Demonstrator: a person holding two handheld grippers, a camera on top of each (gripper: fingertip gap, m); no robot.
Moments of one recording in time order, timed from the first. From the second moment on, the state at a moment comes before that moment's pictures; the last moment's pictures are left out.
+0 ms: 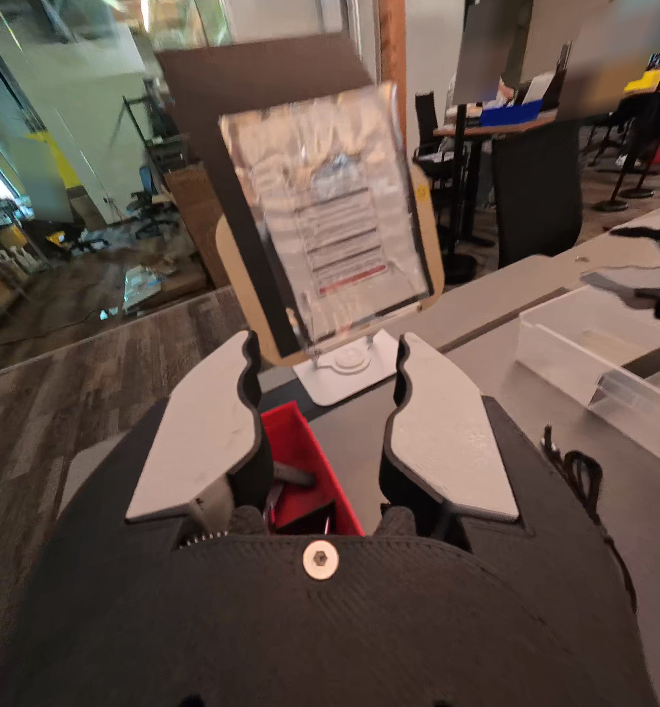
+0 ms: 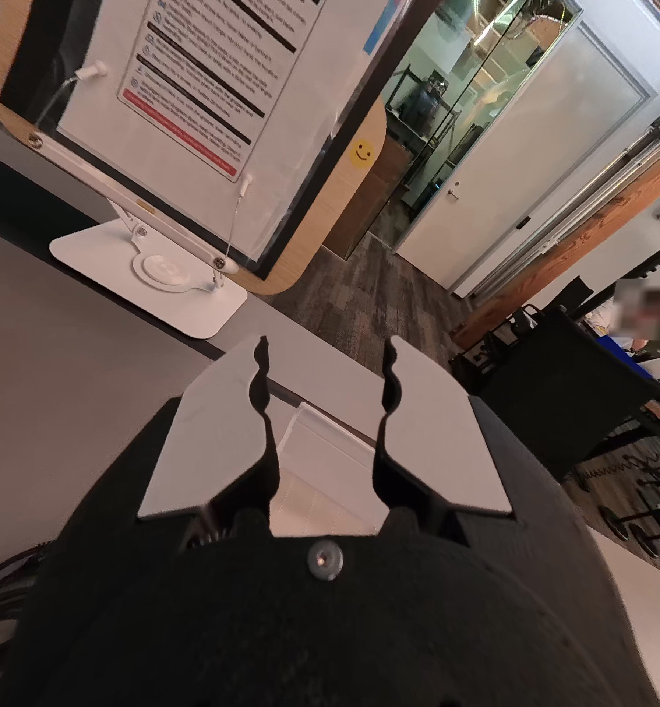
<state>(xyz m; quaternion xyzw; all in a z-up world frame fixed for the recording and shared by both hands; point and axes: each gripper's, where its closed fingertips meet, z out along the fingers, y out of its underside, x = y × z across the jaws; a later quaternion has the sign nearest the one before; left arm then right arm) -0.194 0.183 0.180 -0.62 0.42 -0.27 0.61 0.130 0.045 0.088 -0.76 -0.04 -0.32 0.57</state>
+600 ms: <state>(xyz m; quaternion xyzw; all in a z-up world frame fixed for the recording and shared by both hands) -0.243 0.339 0.011 -0.75 0.44 0.00 0.49 0.123 0.074 0.032 -0.79 -0.12 -0.36 0.48</state>
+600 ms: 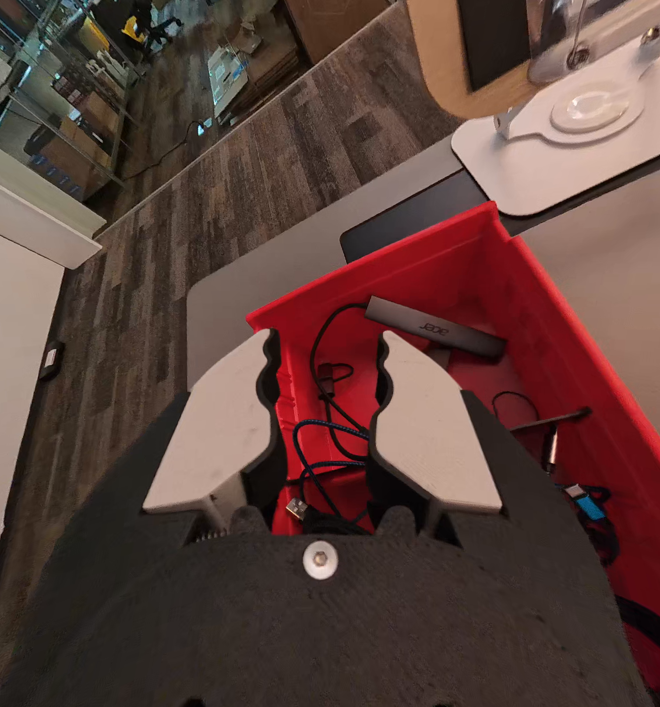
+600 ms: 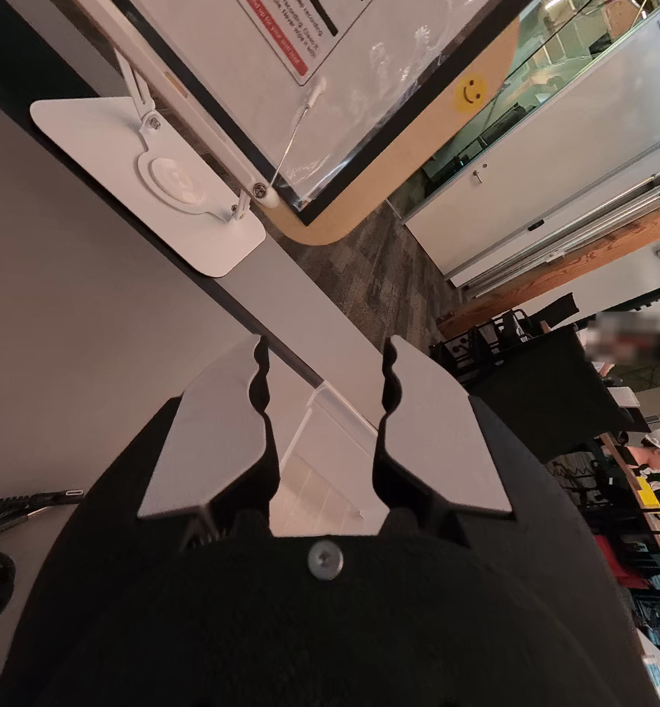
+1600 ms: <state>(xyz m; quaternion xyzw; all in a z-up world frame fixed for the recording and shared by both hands) -0.216 0.290 -0.014 -0.80 0.46 -0.22 0.33 0.113 0.072 0.026 -0.80 -0.17 -0.34 0.47</state>
